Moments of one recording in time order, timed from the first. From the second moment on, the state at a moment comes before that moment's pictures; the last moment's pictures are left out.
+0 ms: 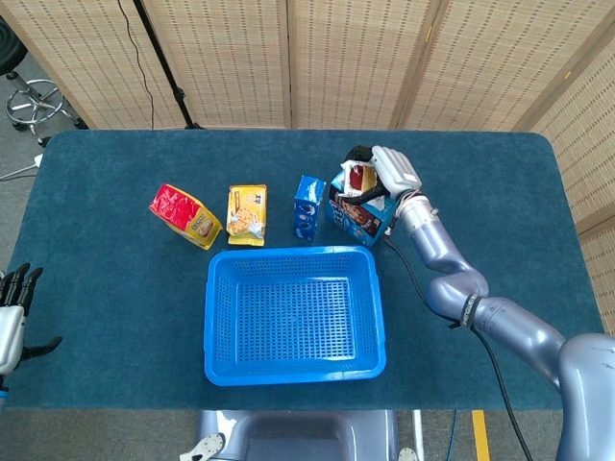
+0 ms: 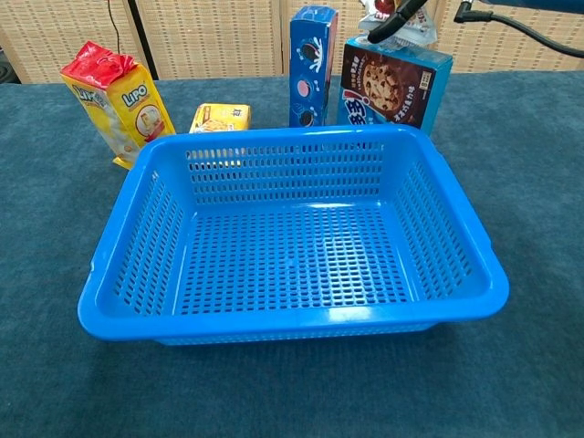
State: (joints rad) left arm -0.08 -1.11 -0.07 -1.71 1.32 1.41 0.19; right arm 1.06 -1.52 0.43 -0.99 -1.01 0.60 0.34
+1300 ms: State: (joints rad) left arm -0.10 -1.10 -0.05 -1.72 1.35 1.40 0.17; right arm 0.72 -1.22 0.15 -1.84 -1.61 0.96 0.16
